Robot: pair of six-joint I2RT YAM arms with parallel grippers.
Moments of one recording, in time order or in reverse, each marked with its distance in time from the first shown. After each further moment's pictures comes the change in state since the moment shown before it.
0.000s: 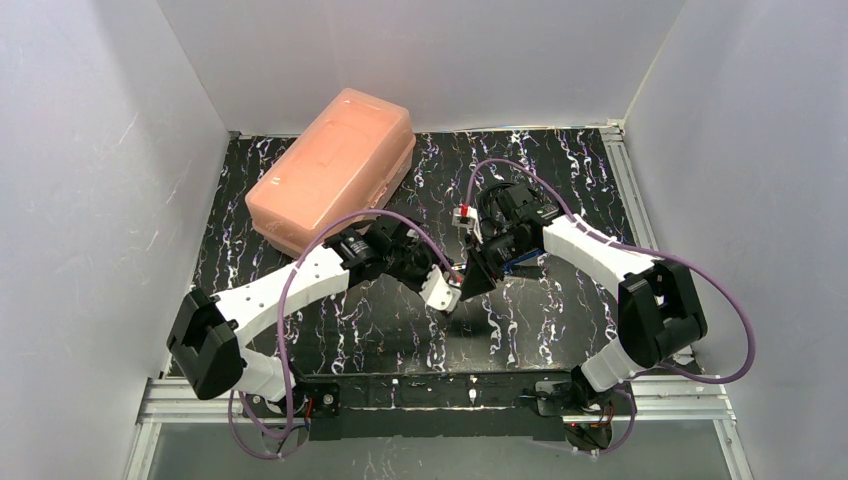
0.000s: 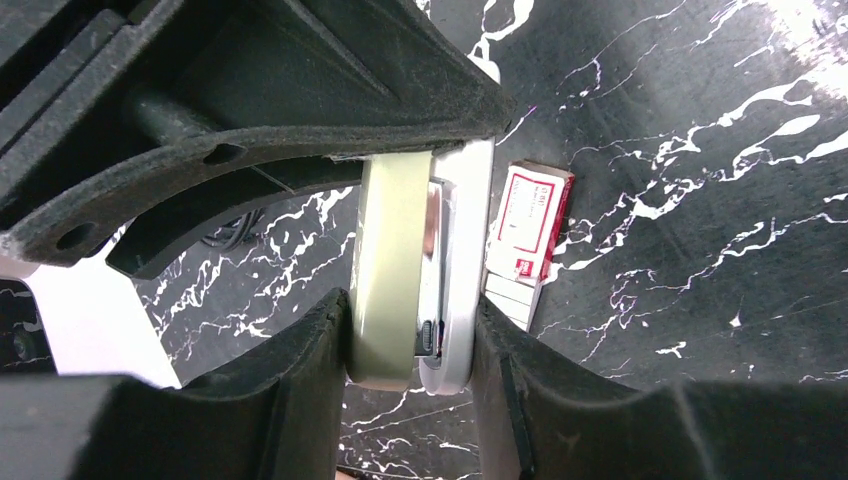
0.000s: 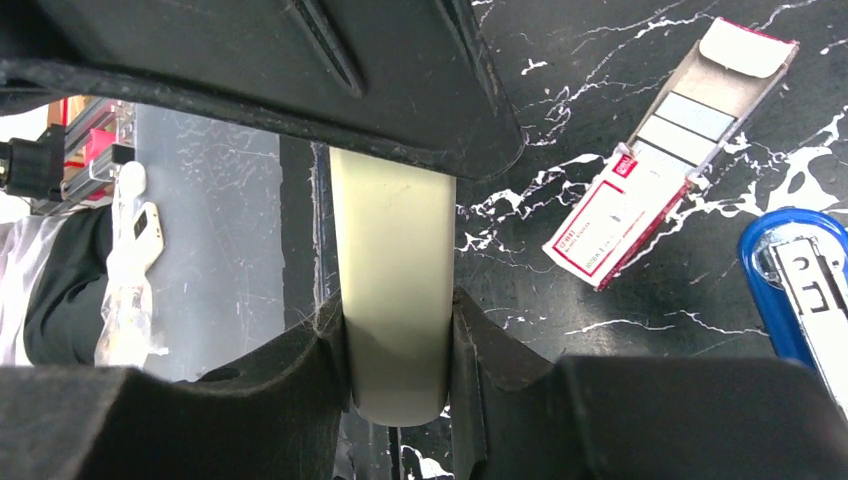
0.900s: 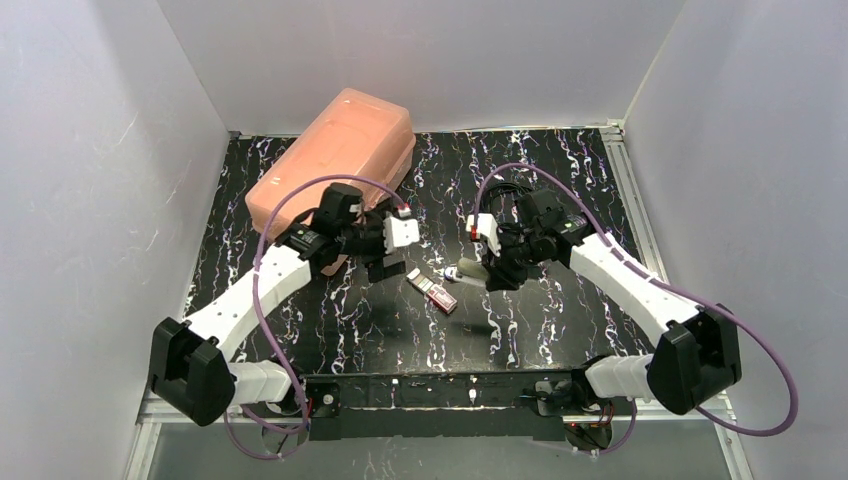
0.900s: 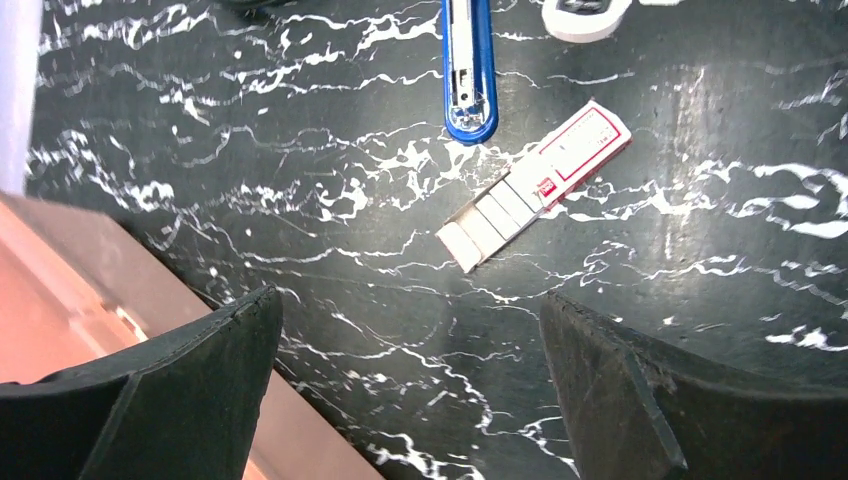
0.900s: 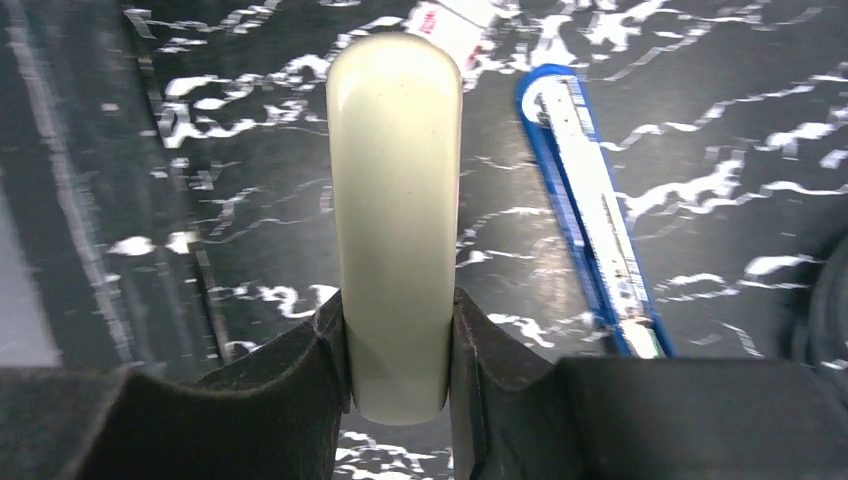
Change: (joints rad) left arm 0.299 -0.137 -0.125 0.108 0.068 -0.438; right arm -0.002 -0.239 -0.055 -0.084 0.435 -0.237
